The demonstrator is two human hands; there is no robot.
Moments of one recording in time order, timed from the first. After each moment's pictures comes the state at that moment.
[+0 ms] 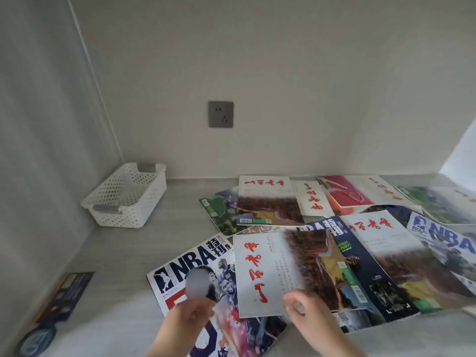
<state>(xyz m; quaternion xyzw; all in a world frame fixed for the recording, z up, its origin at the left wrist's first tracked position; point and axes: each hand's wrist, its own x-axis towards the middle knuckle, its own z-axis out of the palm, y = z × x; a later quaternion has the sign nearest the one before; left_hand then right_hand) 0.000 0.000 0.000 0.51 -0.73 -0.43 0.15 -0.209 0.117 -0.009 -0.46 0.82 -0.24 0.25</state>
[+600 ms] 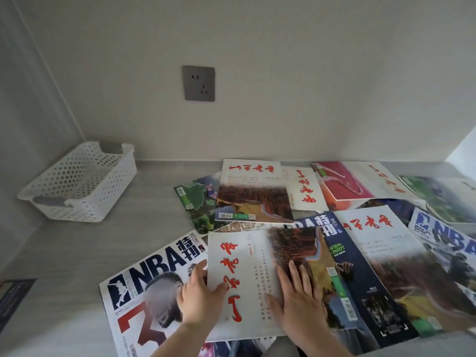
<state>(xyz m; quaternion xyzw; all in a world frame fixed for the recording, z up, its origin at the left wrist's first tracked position) -0.126 -0.024 -0.019 0.60 -0.65 -0.44 0.16 -0.275 0.078 -0.067 -0.46 0.88 -0.05 0.12</state>
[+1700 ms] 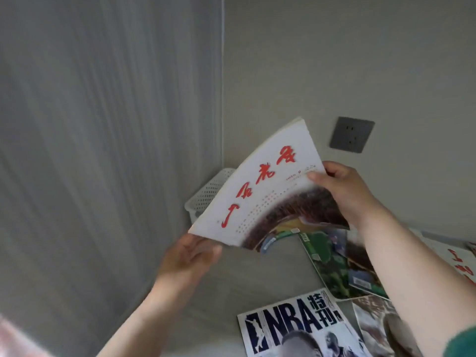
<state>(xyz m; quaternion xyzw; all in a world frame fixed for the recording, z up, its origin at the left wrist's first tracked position) 0.101 -0.155 0.100 0.38 -0.55 -0.52 0.53 -0.155 -0.204 0.164 -0.53 0.56 -0.56 0.30</state>
